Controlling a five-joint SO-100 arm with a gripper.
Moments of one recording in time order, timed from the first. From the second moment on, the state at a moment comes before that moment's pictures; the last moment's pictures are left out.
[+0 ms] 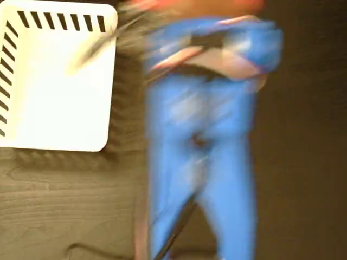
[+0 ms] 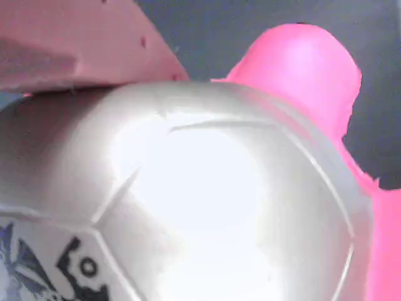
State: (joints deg) arm 2.5 95.0 67.1 91.5 13.7
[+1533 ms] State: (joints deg) arm -18.1 63.7 62.1 83.5 26.8
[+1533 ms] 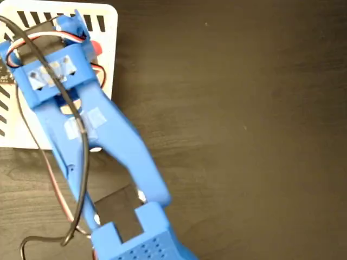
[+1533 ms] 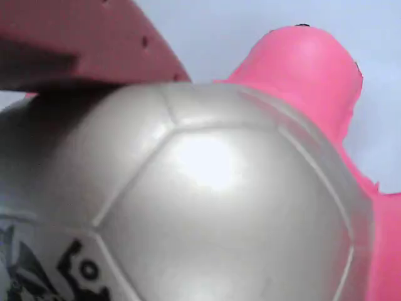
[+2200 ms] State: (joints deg) arm -20.9 63.0 61.6 83.7 27.6
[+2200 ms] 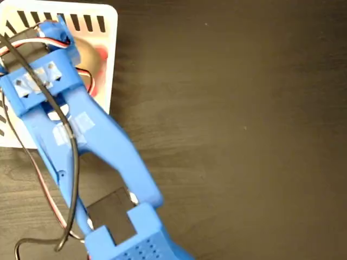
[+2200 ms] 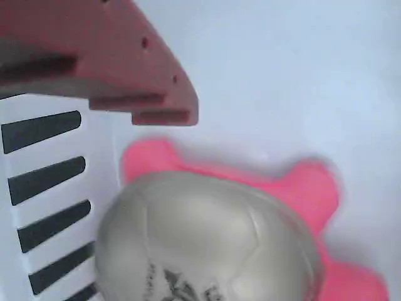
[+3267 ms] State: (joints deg) arm -15.6 136.3 115.4 72.3 2.1
